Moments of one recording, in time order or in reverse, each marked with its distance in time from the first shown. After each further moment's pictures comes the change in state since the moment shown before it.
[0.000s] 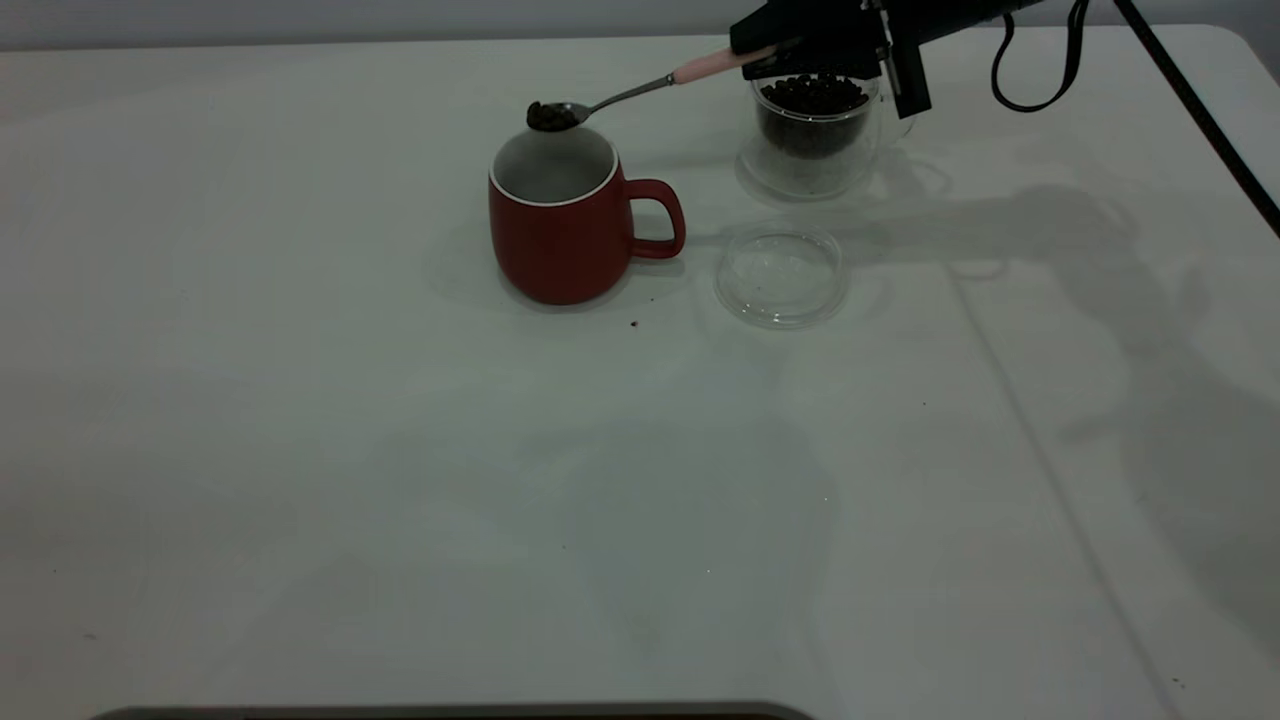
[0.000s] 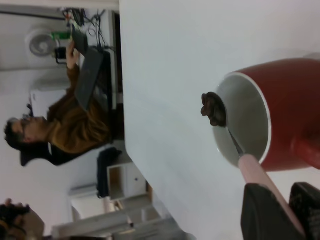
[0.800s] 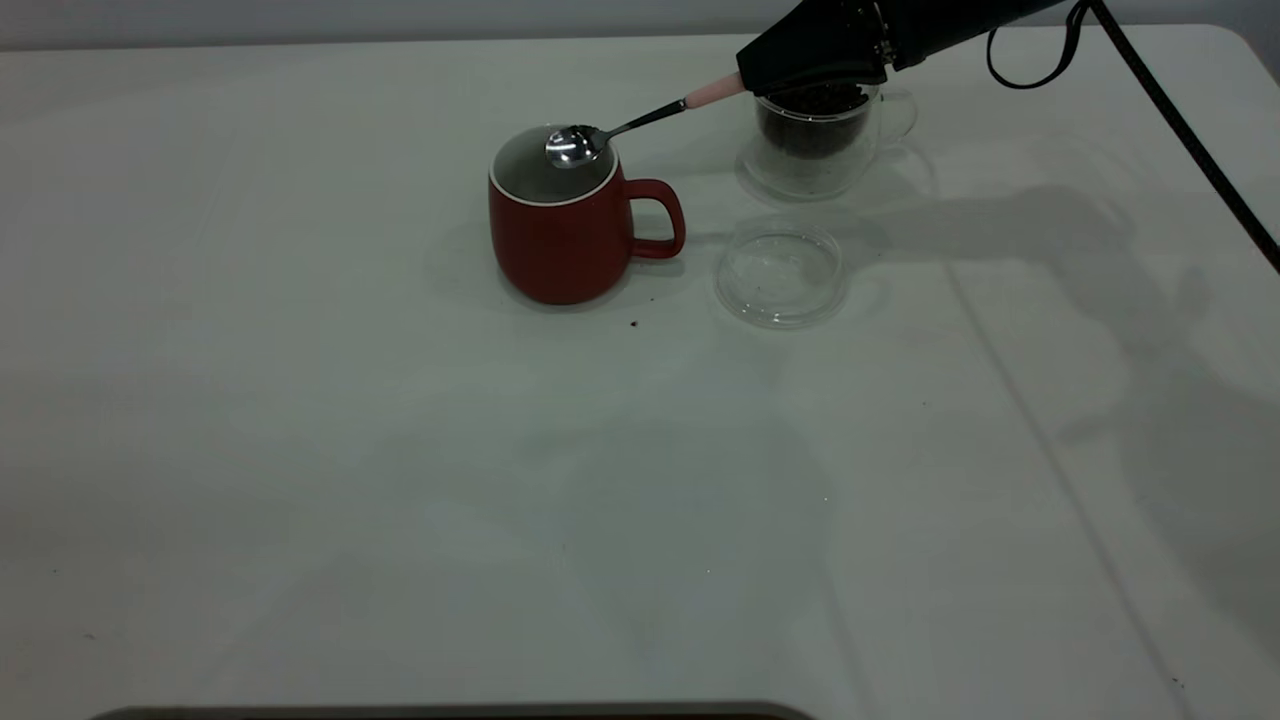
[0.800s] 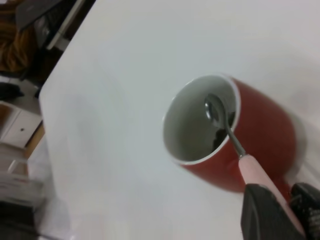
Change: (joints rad) left arm 0.000 0.000 0.000 0.000 0.000 0.000; right arm 0.000 -0.010 0.000 -0.057 -0.042 -0.594
